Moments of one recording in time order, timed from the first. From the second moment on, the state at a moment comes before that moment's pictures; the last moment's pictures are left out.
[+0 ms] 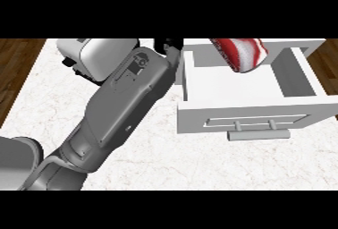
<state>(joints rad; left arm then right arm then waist) -1.23 0.00 -0.23 -0.83 0.47 0.62 0.06 0.40 -0.02 -0.67 -2.29 -0.54 0.45 0.27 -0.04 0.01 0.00</state>
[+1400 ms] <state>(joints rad) -1.41 0.00 -0.53 -0.47 0.84 0.73 -0.09 0.34 -0.03 -0.65 -2.30 -0.53 0.44 0.32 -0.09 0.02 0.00</state>
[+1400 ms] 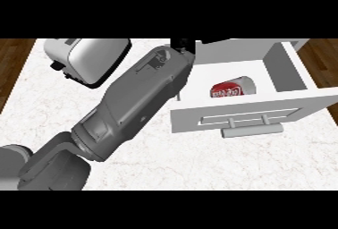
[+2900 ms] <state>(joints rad) -1.42 0.00 -0.60 -0.48 1.04 0.80 -0.29 0.16 -0.10 -0.53 -2.41 -0.07 0.51 0.11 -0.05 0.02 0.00</state>
